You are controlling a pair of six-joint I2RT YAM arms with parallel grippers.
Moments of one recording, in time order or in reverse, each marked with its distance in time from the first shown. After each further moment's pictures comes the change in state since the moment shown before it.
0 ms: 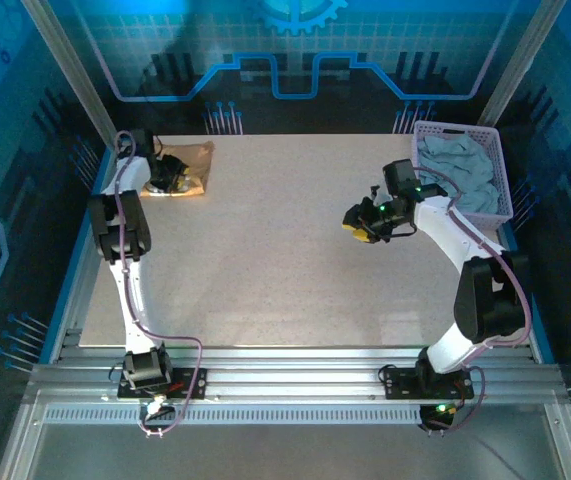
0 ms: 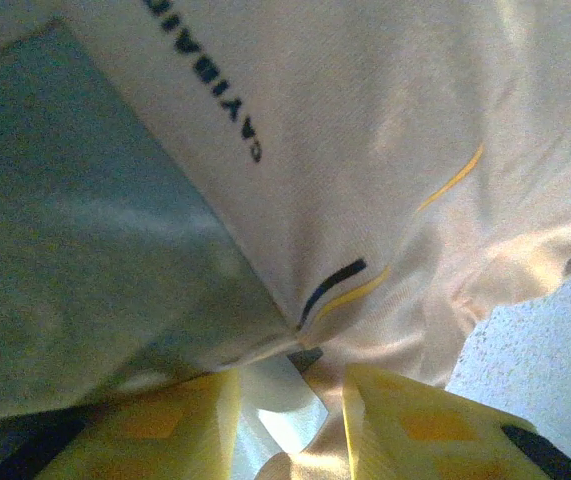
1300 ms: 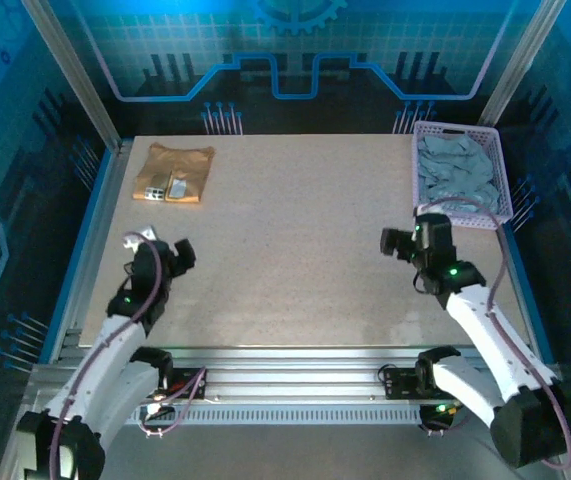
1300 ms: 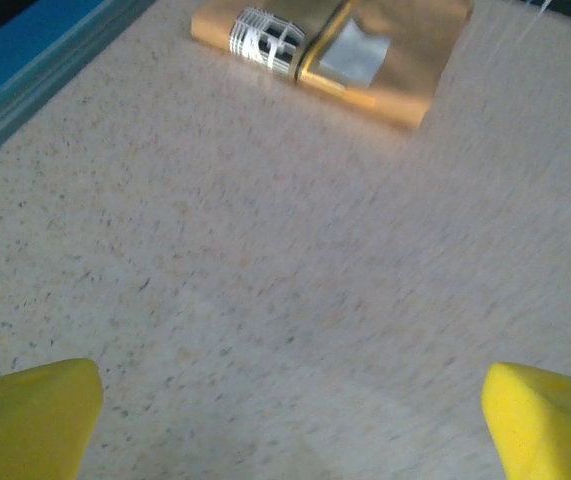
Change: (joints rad) left arm -0.359 -1.779 -1.804 0.460 -0.766 0.524; right arm 0.006 -0.658 -0.645 0.387 0.781 -0.480
